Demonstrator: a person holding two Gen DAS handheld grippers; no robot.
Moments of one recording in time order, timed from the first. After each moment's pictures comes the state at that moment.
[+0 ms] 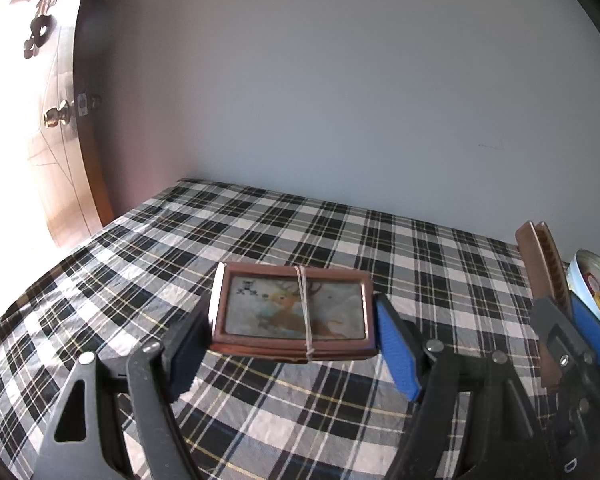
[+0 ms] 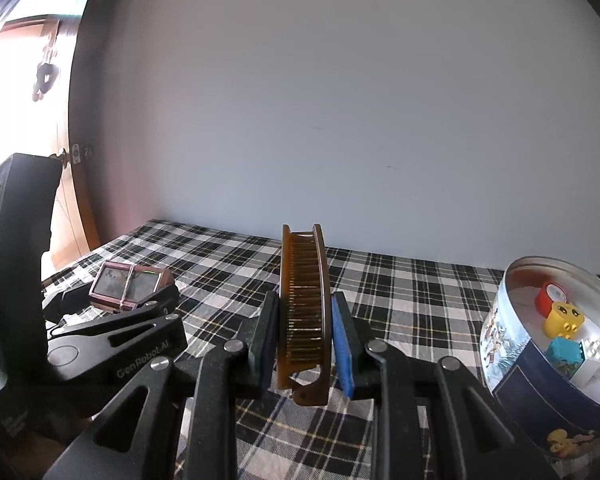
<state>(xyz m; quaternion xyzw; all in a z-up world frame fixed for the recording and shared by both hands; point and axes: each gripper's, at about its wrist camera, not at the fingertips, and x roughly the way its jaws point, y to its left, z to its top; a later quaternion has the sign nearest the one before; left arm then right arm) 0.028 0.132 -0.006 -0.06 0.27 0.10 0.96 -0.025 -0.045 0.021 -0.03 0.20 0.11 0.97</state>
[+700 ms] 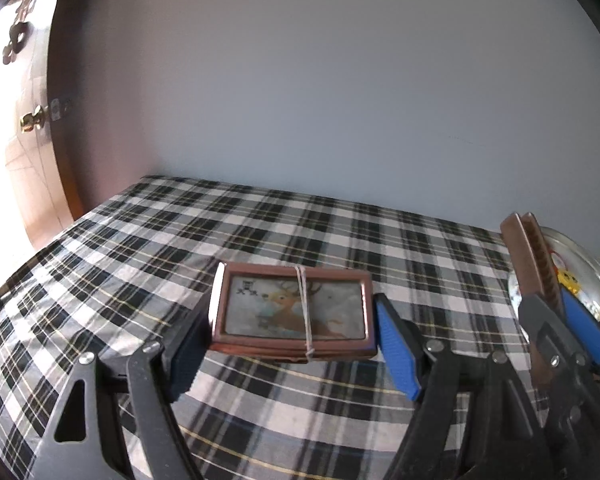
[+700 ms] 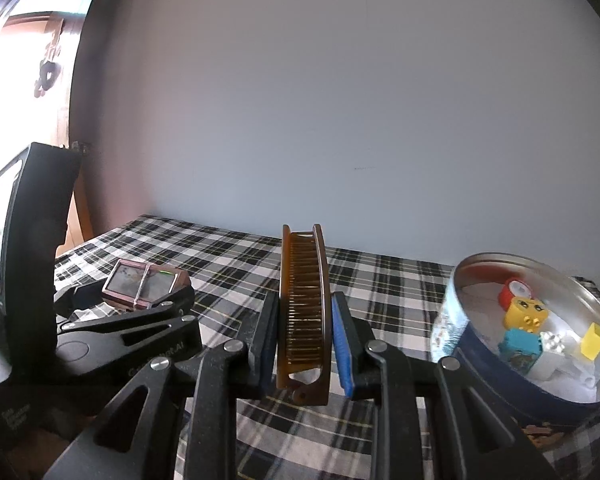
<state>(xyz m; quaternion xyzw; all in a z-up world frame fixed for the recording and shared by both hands) 0.007 0.079 -0.007 -0.05 0.28 0.05 0.96 -0.060 -0.094 0.022 -0.04 0.19 0.09 0.98</state>
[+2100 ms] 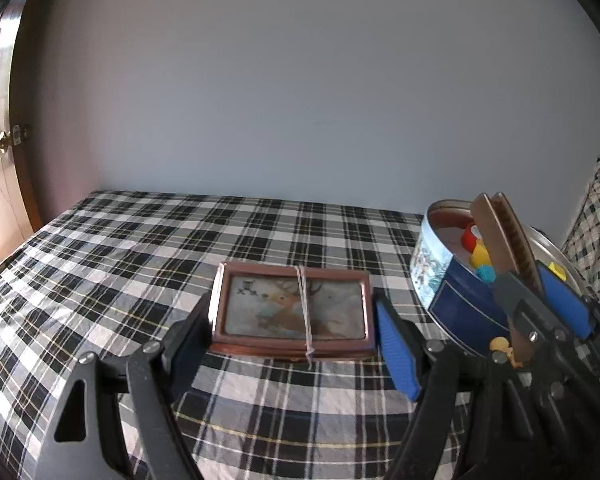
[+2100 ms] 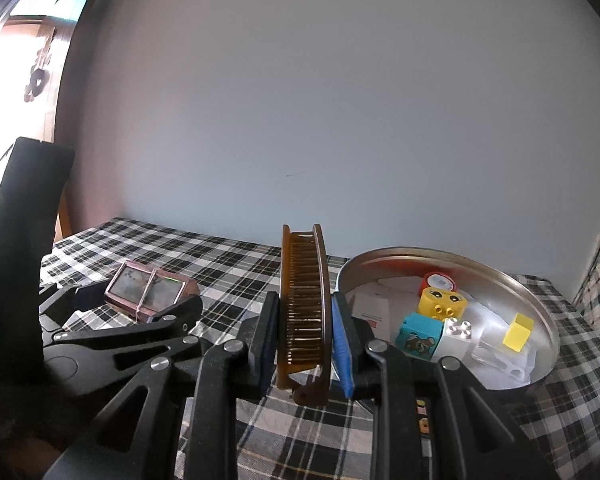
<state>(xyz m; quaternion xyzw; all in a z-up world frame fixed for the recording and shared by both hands) -0.038 -0.012 0.000 -0.03 0.26 -0.03 0.96 -0.102 -0.163 0.029 -0.05 0.17 0.05 0.98</state>
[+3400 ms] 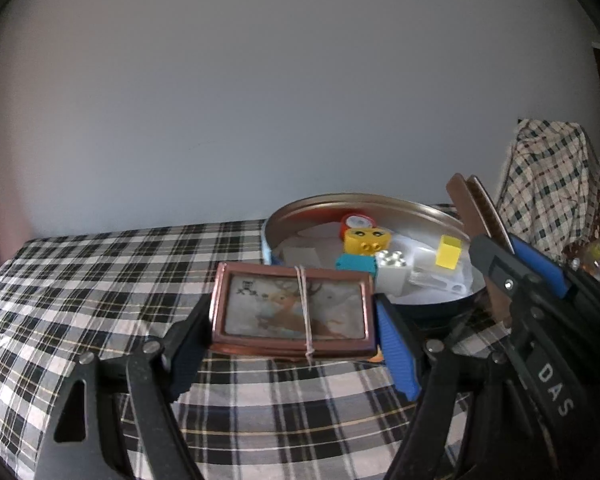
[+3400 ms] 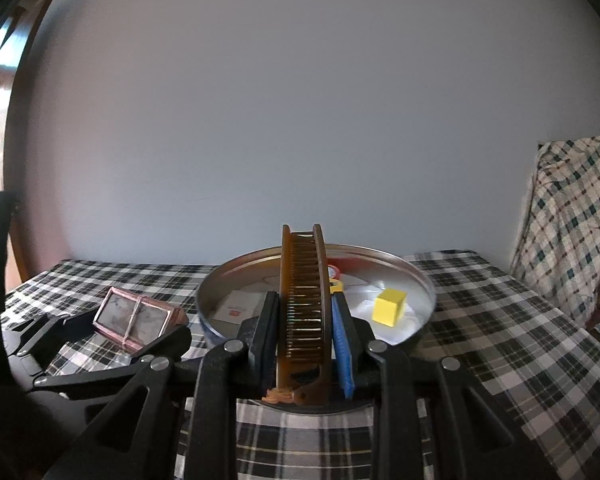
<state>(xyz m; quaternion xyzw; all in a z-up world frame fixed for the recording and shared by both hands) -0.080 -0.123 0.010 0.02 0.22 -0.15 0.96 -0.157 -0.273 0.038 0.02 0.14 -0.05 0.99</state>
